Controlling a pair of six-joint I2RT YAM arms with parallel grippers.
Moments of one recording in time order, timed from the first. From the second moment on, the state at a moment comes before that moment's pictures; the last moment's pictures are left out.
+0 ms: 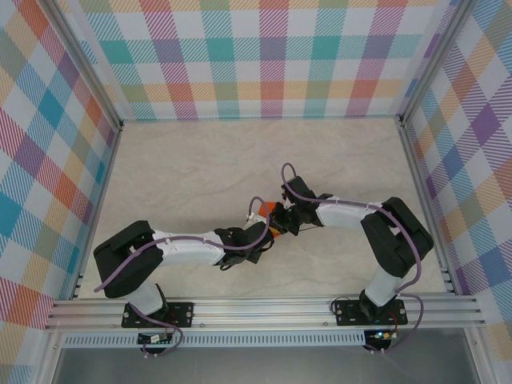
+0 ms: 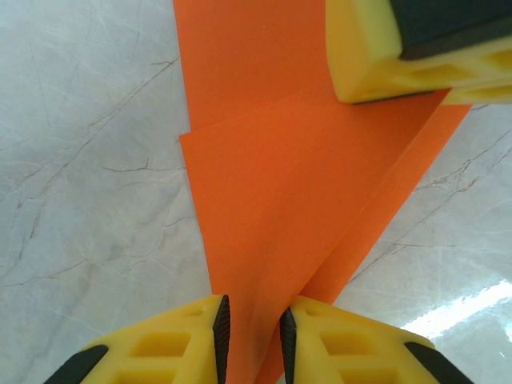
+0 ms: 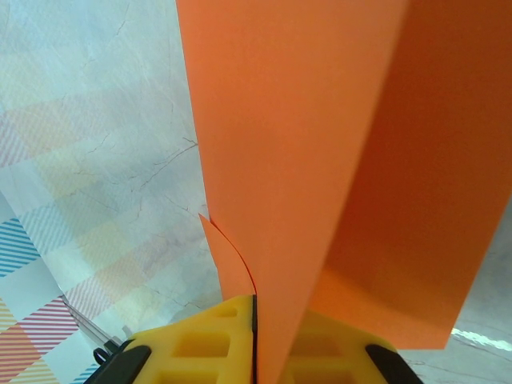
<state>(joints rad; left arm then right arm) -1.06 1.60 0.78 -0.29 -0.37 -0.50 0.66 1.70 0.88 -0.21 -0.46 1.07</state>
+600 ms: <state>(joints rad) -1.06 1.60 0.78 -0.29 -0.37 -0.52 0.66 1.70 0.89 -0.21 -0.46 1.07</state>
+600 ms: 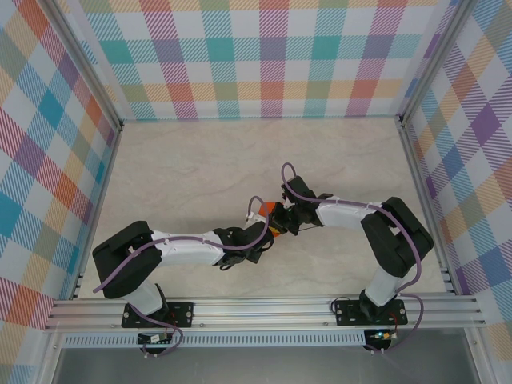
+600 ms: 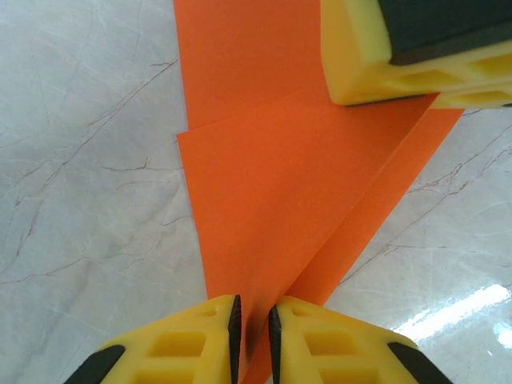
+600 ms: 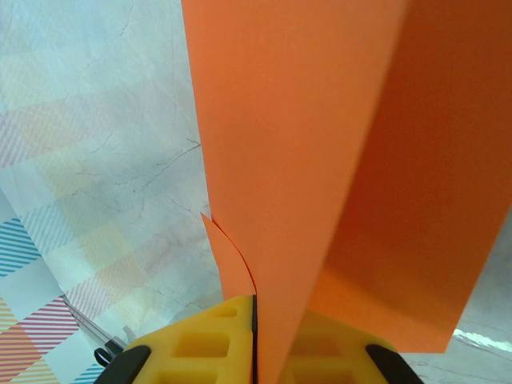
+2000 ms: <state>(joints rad) -0.78 1.52 0.59 0.03 0.20 -0.58 0.59 1.38 0.73 -0.24 -0.44 0.92</state>
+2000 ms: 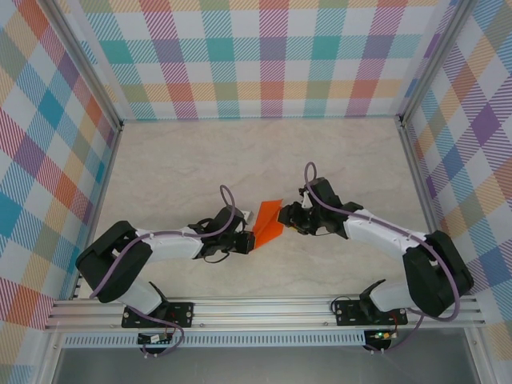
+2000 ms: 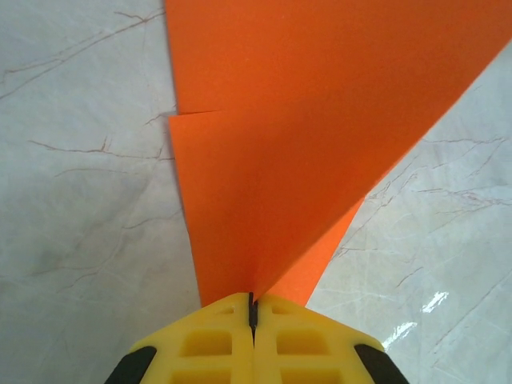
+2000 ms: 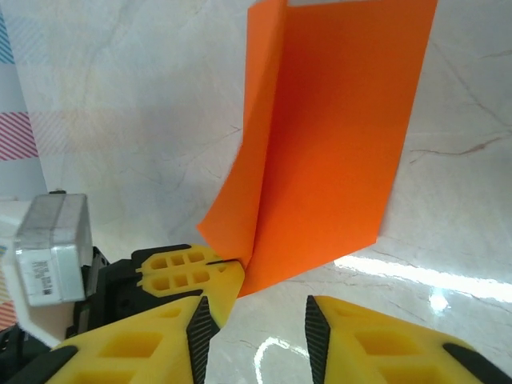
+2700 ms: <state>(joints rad) -0.69 1.55 0.54 0.13 0.37 -0.63 0.65 1.73 0.86 -0.02 -0.62 0.94</state>
